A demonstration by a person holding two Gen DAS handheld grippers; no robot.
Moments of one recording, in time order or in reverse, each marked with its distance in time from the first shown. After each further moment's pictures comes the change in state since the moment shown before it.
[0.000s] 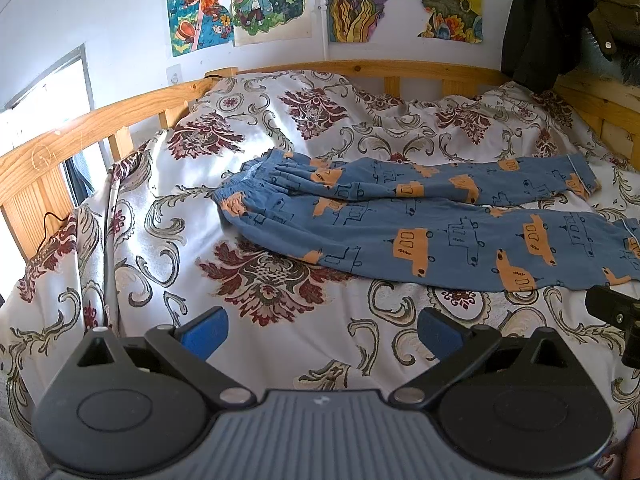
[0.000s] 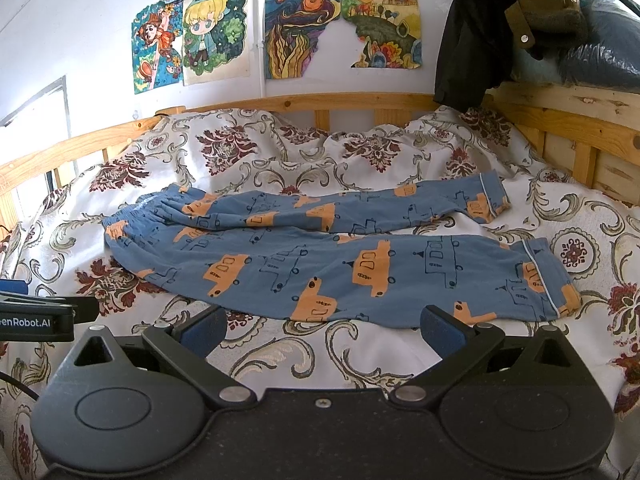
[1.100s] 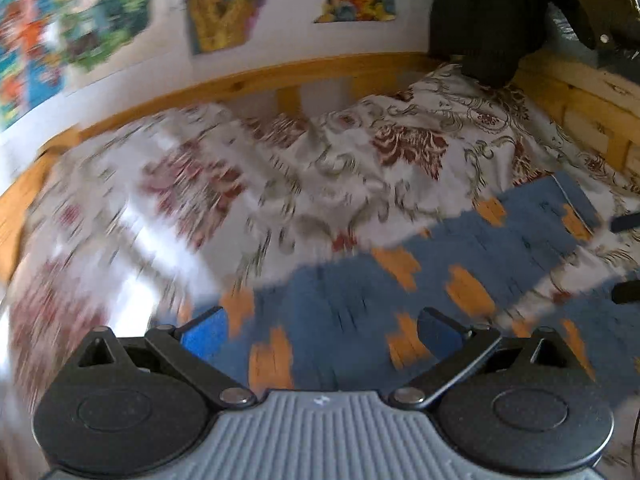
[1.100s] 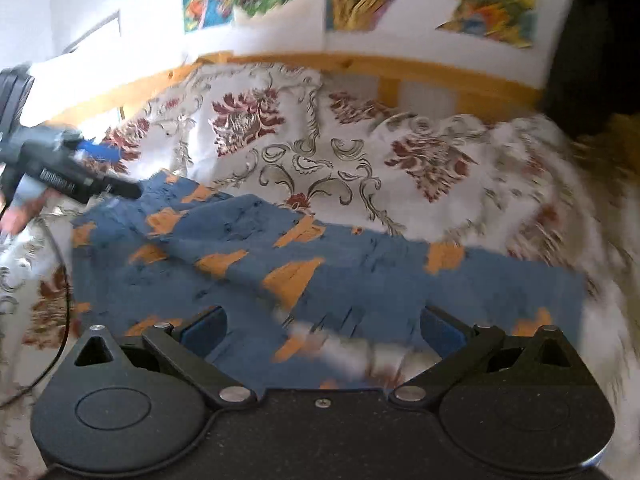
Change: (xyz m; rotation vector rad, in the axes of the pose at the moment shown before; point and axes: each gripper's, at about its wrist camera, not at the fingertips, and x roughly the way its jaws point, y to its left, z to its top) left arm 0.224 -0.016 0.233 0.319 0.046 -0.335; right arm 0.215 -0.103 0.175 -0.243 0.225 0.287
